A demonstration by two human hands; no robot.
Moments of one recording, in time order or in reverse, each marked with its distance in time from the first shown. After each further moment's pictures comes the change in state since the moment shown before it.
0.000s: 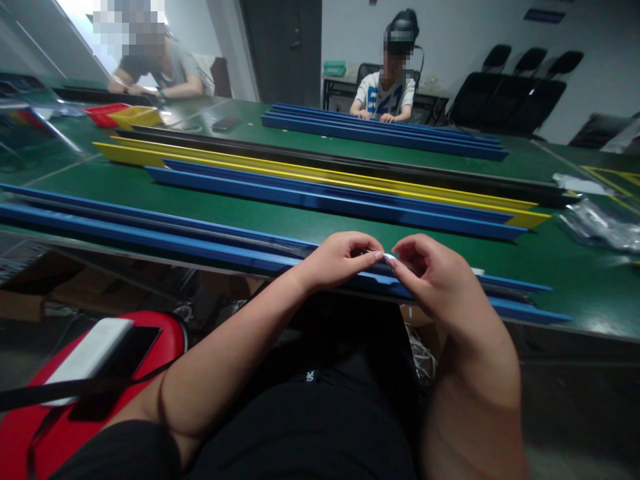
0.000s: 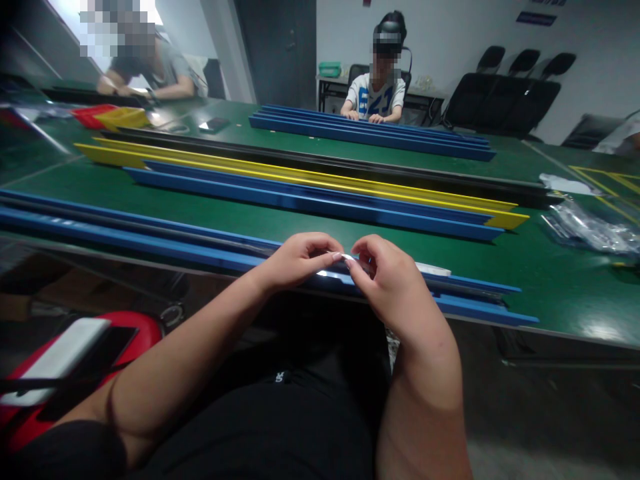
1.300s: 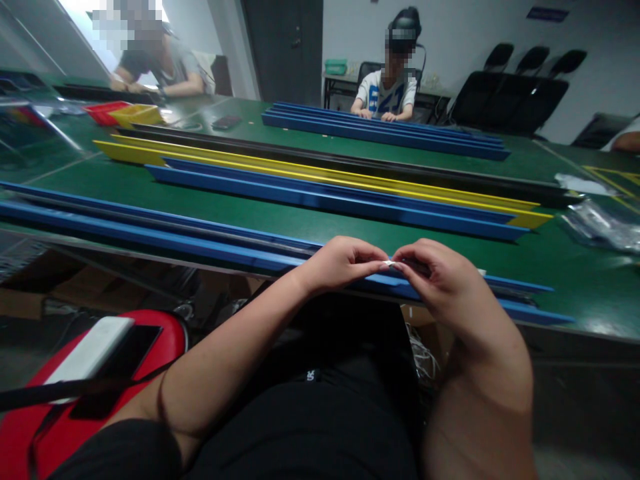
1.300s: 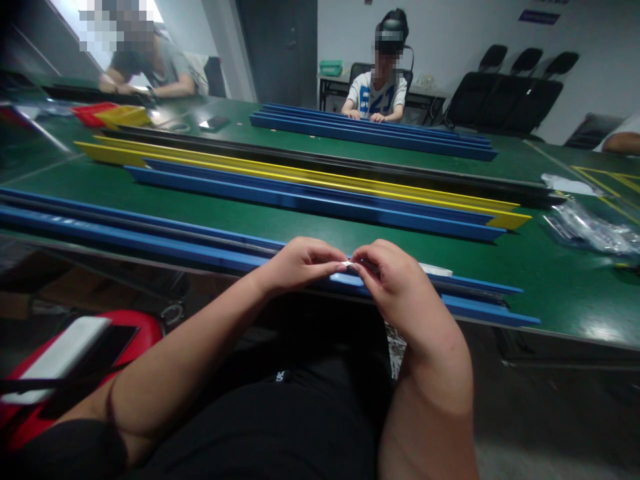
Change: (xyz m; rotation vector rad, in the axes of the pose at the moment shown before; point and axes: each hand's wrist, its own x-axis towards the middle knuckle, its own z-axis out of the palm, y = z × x) left_hand -0.007 0.000 0.002 0.012 -0.040 0.018; right_hand 0.000 0.002 -0.007 0.008 -0.102 -0.094
